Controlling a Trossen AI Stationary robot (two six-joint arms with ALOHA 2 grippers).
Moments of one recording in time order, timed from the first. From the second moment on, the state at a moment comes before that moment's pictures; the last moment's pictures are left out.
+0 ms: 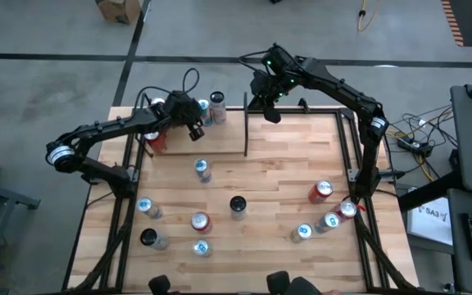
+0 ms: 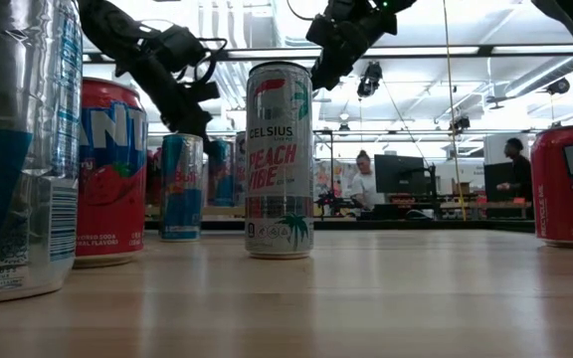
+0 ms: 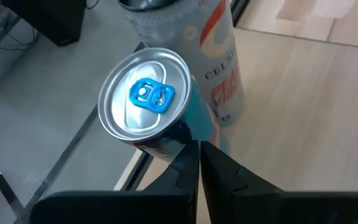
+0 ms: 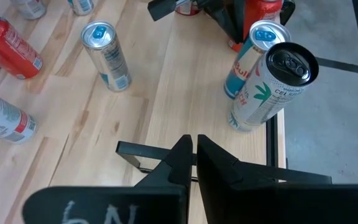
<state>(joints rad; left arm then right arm) 0.66 1.37 0.91 -0.24 -0.17 0.33 -0.64 1.90 2.03 -1.04 -0.55 -0.66</state>
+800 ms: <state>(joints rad) 0.66 1.35 0.91 -0.25 -0.17 0.31 -0.64 1.90 2.01 -1.04 -0.55 -0.62</state>
